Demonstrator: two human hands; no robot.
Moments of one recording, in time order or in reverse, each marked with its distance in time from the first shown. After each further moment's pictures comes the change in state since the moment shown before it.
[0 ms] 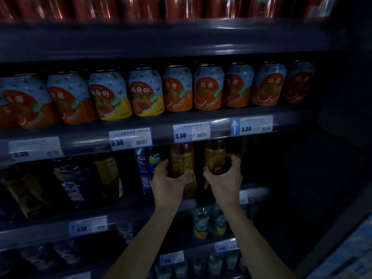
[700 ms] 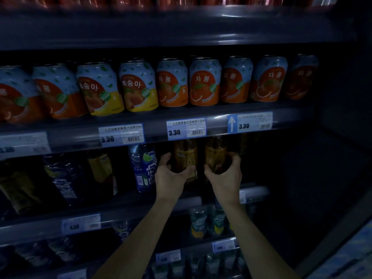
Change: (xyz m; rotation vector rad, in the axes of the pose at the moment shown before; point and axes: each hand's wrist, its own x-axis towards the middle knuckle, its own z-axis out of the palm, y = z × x) left_hand 0.020 -0.018 0.022 0.016 -0.082 -0.022; right_hand 0.016 0.019 -0.004 -0.012 0.004 -0.080
